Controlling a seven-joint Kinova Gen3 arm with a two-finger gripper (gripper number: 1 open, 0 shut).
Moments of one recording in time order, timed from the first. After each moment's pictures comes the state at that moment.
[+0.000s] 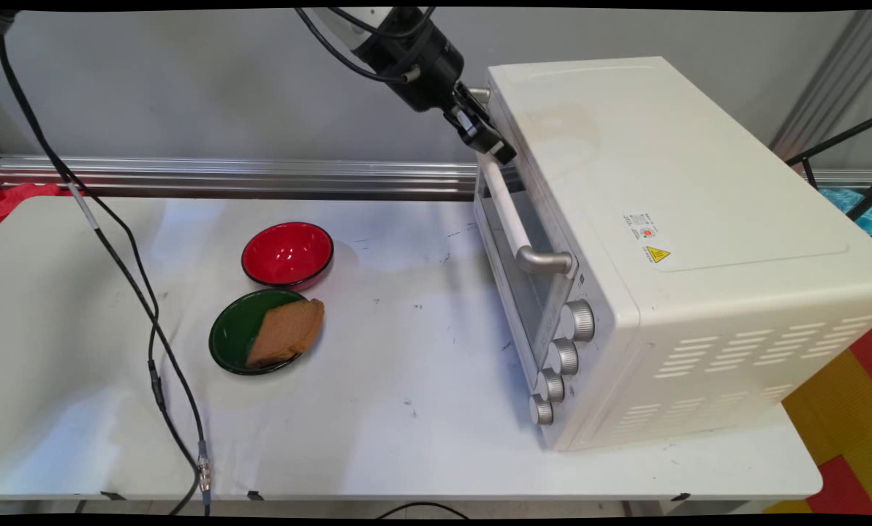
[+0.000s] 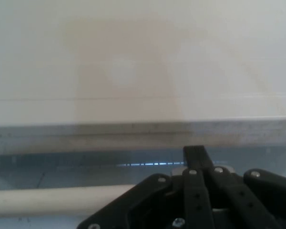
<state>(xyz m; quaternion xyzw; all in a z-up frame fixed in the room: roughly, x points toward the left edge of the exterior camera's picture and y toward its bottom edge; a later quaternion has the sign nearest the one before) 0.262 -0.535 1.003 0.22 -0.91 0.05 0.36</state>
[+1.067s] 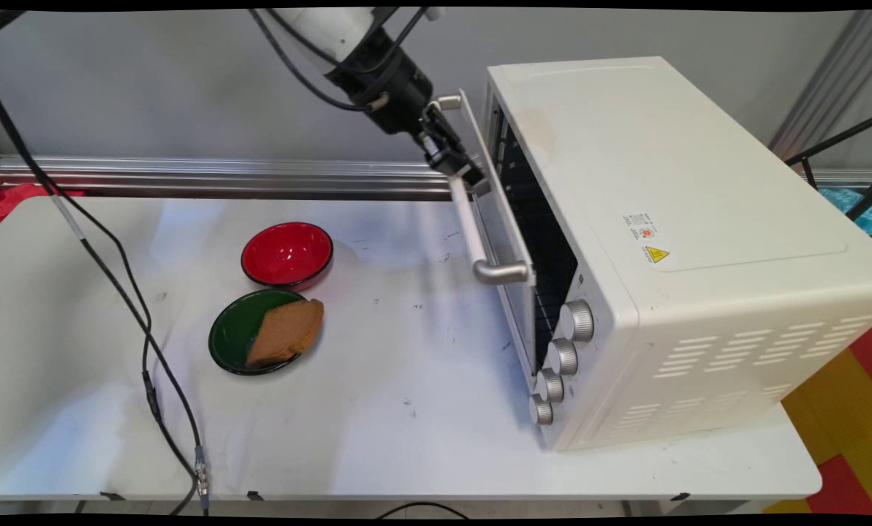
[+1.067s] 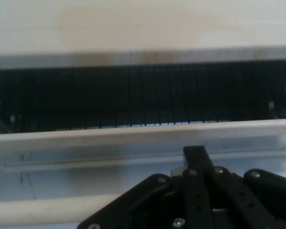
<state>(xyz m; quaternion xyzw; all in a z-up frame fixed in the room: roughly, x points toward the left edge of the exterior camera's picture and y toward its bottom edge) 0.291 -0.522 0.981 0.21 -0.92 0.04 0.33</state>
